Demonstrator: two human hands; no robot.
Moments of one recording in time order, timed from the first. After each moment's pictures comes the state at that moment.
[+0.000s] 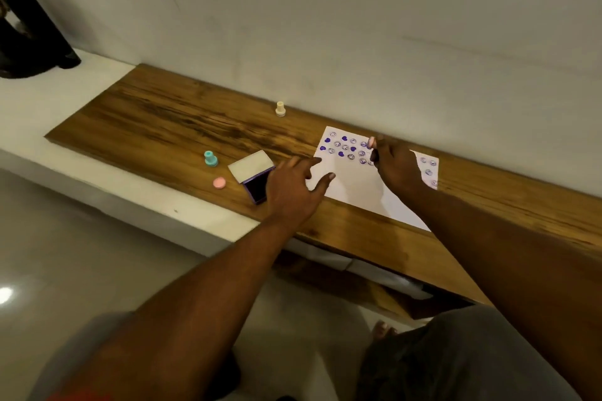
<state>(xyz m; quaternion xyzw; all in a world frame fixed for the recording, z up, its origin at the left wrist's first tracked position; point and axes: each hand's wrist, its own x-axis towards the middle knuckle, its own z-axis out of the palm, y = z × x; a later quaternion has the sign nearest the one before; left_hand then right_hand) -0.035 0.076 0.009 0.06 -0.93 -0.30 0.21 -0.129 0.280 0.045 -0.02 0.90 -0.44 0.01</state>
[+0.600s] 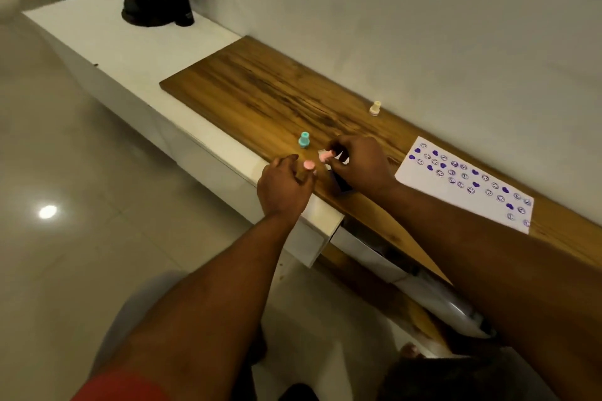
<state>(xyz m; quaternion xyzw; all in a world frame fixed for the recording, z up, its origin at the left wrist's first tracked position) 0.044 -0.072 -0.025 0.32 -0.86 -0.33 0.22 -0.066 0.056 0.053 -0.36 0.90 -0.25 0.02</state>
